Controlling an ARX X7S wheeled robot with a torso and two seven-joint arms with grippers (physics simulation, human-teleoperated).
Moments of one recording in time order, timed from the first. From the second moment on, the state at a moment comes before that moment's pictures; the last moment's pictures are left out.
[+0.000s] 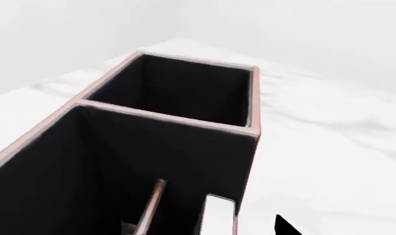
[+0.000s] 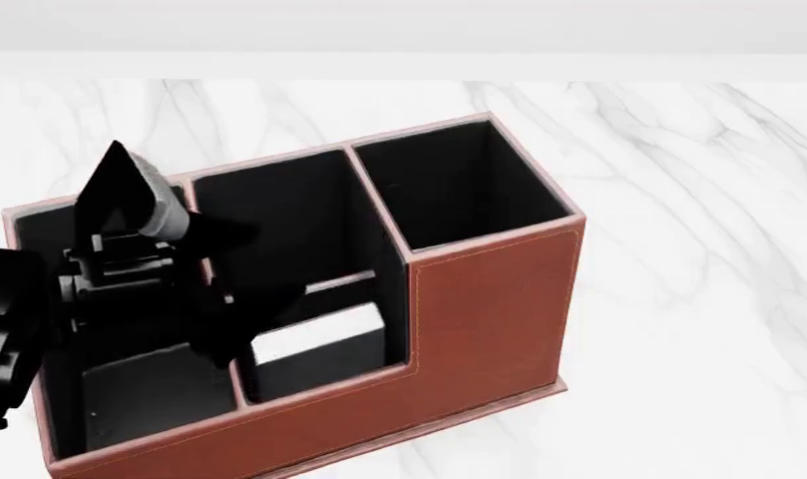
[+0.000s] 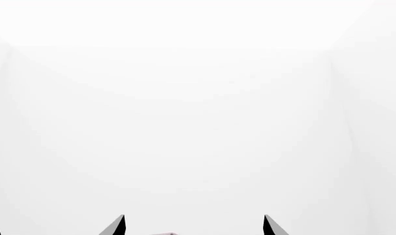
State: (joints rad) left arm -1.26 -0.14 0.18 -1.31 0.00 -0.12 1.08; right arm -0.17 0.42 -0.41 -0.13 -0.10 -0.79 0.71
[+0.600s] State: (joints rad) left arm -0.68 -0.28 -0.02 0.23 -0.25 -0.94 1.11; right arm -0.14 0.44 -0.37 -0.35 -0.10 -0.58 0.69
